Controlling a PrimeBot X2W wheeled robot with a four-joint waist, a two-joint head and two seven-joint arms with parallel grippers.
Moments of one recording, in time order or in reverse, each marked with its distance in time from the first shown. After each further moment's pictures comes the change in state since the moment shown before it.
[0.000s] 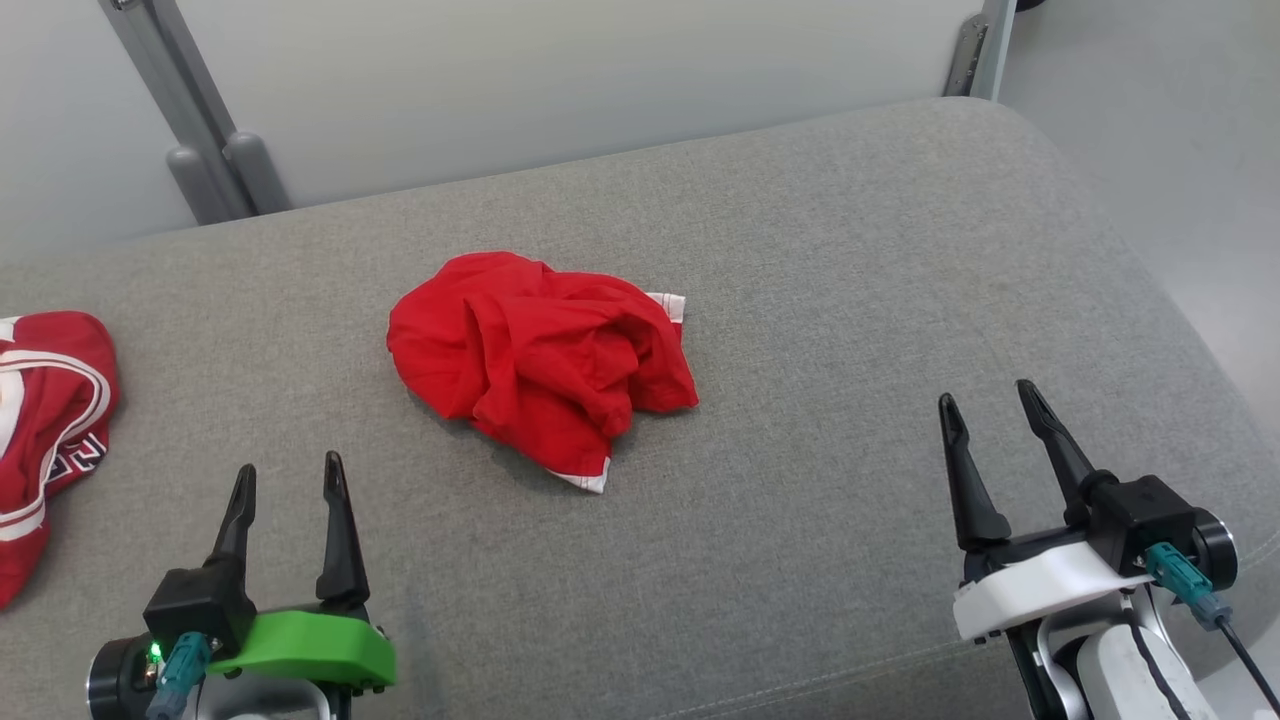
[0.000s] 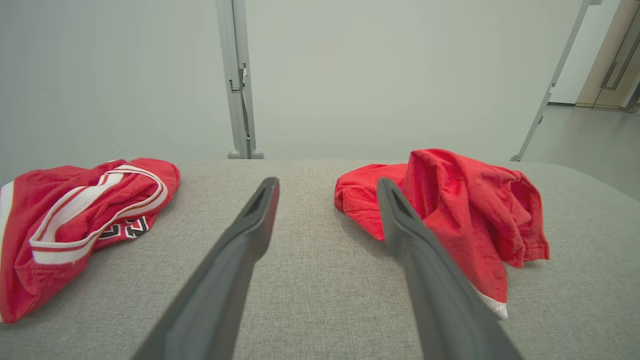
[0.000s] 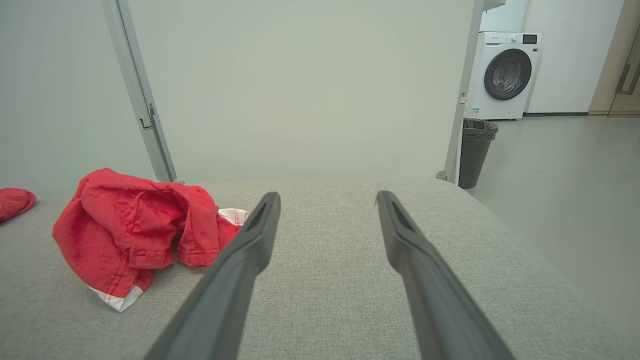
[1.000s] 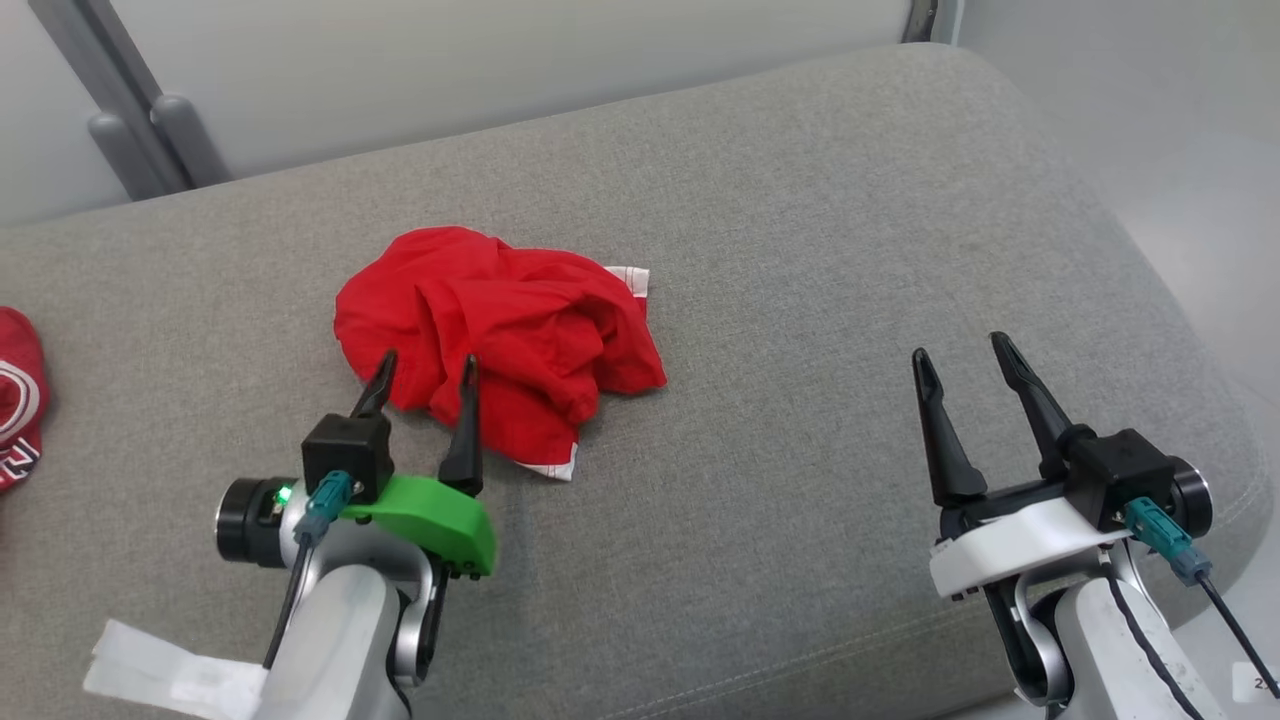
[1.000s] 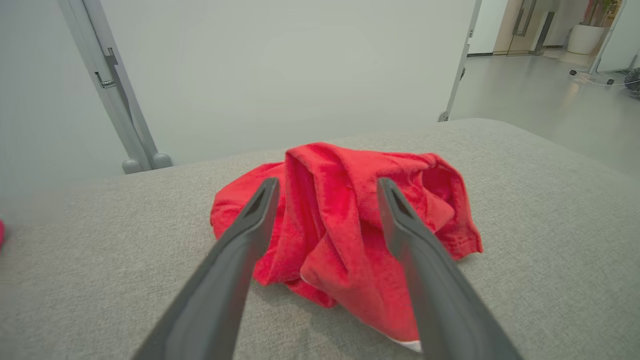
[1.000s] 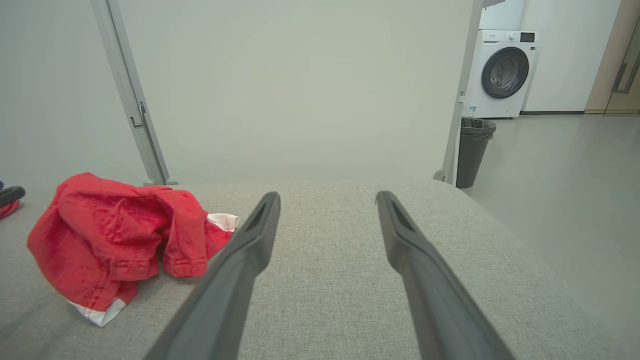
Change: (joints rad) left arm -0.350 -0.030 -0.245 0.340 -0.020 -0.022 0.000; right arm -0.088 0.008 0.029 0.024 0.000 0.009 0.000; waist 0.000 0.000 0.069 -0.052
